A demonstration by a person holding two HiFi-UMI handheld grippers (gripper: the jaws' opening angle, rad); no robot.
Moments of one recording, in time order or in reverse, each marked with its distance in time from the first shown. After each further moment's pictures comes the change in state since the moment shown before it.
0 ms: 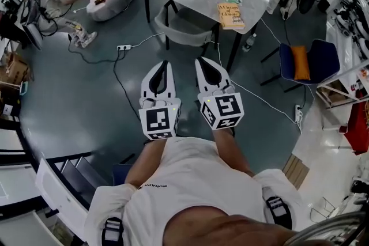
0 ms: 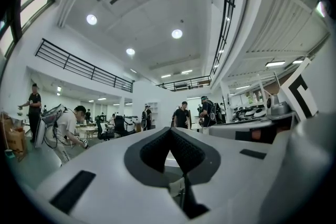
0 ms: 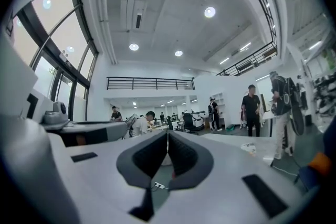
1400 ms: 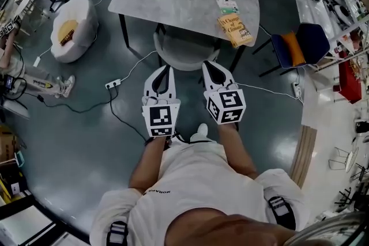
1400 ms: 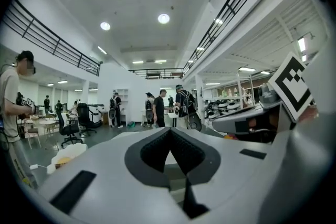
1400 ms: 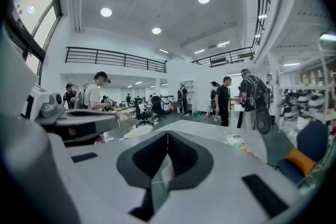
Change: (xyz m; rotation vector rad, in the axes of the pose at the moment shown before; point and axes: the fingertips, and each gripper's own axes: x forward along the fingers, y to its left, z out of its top) left arm 0.279 0.265 -0.079 0.020 0.124 -0.417; right arm 0.348 -0.024 -0.047 -0.012 0.207 -0.407
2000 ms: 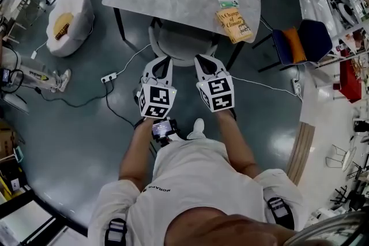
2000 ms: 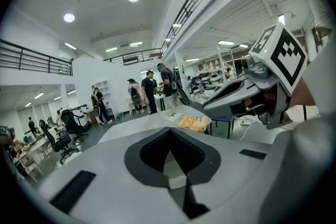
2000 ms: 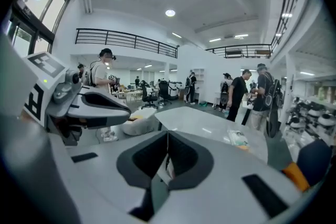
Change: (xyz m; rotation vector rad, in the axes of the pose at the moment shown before) left arm 0.081 -0.013 -0.064 0.228 0.235 -0.178; right arm 0.062 -0.032 -0.051 -0.140 0.181 0.074
